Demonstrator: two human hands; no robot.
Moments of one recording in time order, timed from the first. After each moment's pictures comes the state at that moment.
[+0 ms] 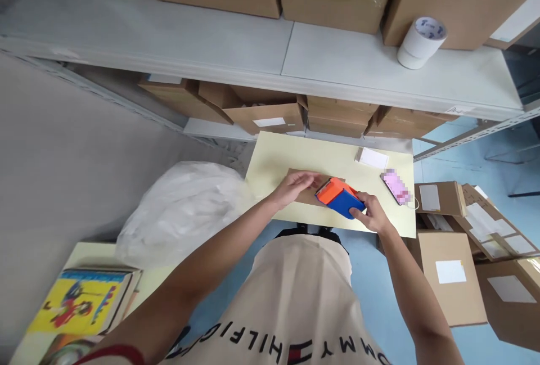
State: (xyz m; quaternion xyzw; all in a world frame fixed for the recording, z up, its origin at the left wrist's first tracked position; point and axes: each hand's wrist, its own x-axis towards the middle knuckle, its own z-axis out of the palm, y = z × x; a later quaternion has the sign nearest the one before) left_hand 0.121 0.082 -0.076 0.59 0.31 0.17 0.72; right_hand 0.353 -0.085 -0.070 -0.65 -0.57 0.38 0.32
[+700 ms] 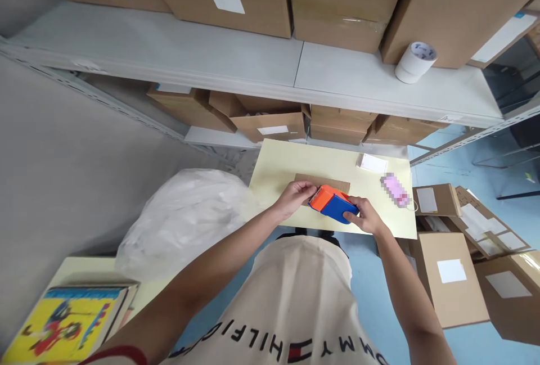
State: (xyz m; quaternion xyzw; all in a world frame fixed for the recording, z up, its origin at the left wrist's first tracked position) left_hand 0.101 0.070 -0.073 0.47 0.35 0.22 0.78; right_hand 0.307 -0.068 -0.055 -0.63 -0.56 0.44 0.31
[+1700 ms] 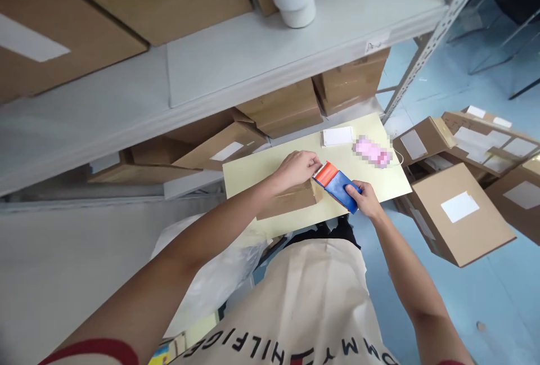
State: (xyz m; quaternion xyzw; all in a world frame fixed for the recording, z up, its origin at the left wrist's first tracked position) left_hand 0.279 0.078 -0.032 0.91 0.24 -0.12 0.32; right_hand 0.360 -0.140 -0.110 -0.72 -0.21 0.43 0.51
